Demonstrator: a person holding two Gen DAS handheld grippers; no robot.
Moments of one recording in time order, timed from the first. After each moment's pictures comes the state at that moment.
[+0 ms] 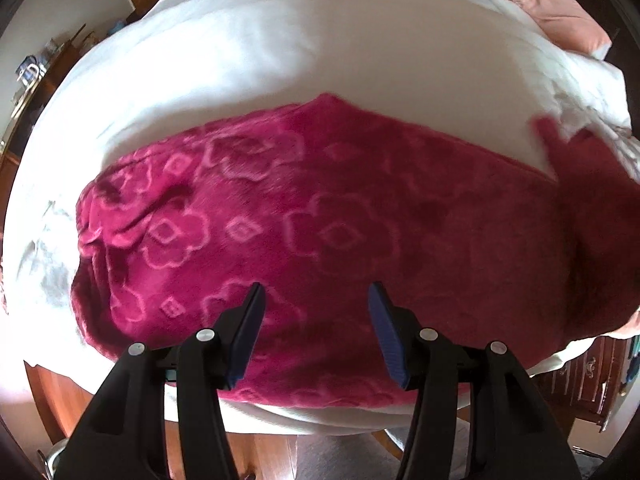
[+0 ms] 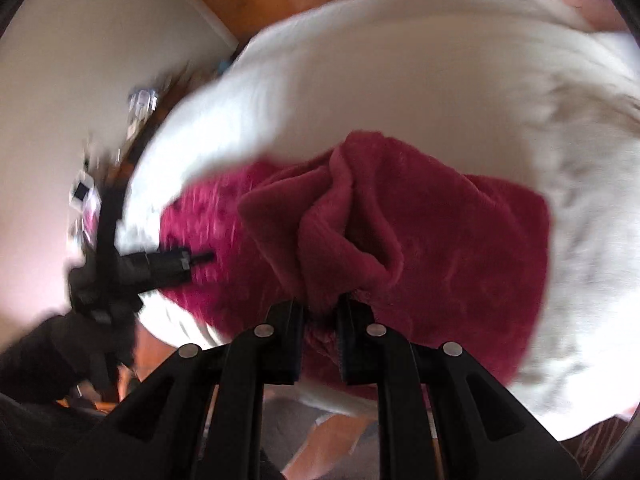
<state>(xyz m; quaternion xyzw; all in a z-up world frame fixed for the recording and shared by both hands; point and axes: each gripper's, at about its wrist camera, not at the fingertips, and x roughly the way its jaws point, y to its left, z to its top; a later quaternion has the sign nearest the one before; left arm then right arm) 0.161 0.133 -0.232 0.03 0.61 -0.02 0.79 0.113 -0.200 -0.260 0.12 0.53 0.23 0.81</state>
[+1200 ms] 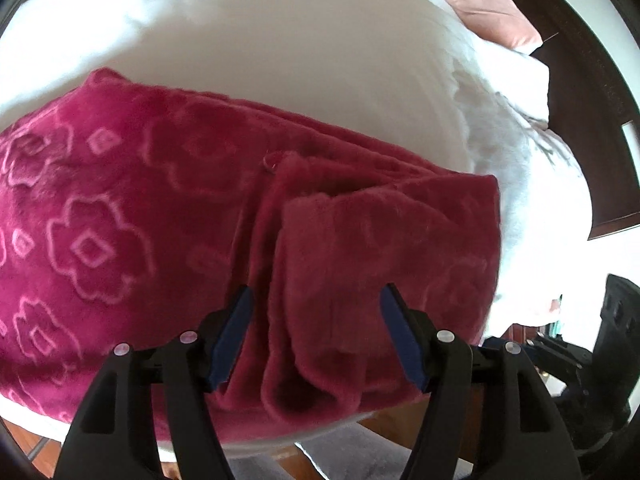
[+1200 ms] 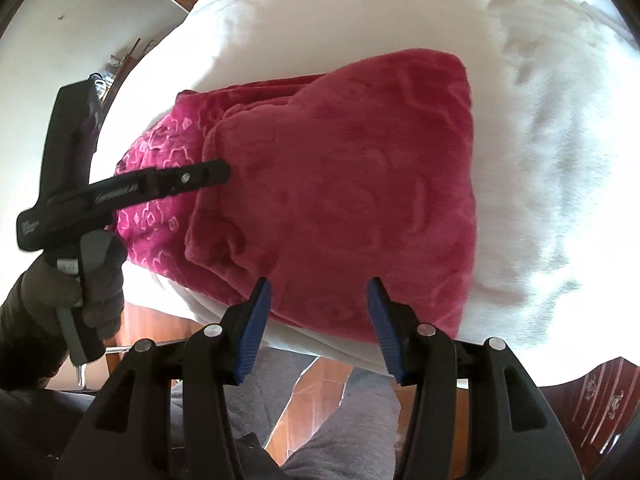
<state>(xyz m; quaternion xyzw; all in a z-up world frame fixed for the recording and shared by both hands) 0.178 0.035 -0.268 -0.09 0.63 -0.20 0.75 0.084 -0.264 -0.321 0.15 0.61 0.17 0.76</state>
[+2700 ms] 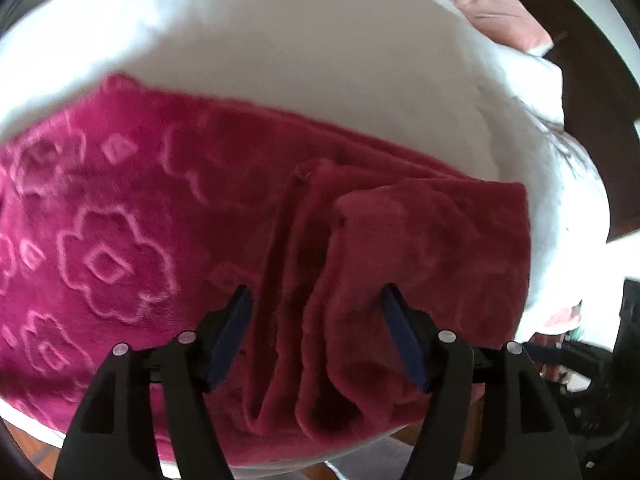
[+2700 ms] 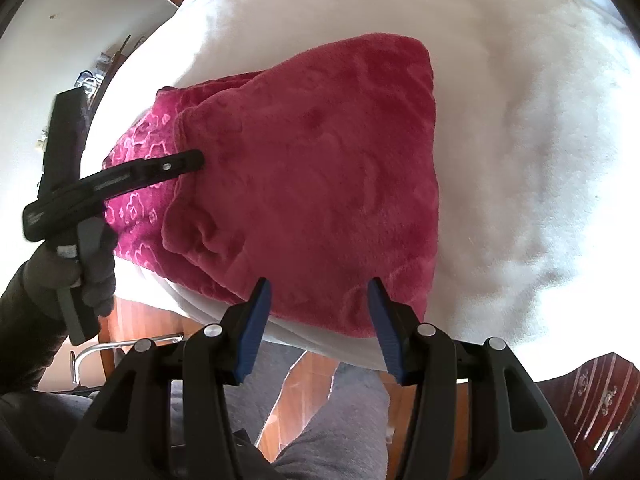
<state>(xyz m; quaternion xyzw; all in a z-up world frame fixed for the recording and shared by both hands) 0.186 0.035 -0.293 -0.08 0.62 -0.17 0.76 0.081 -0.288 -0.327 0.14 0.62 0.15 0.75</state>
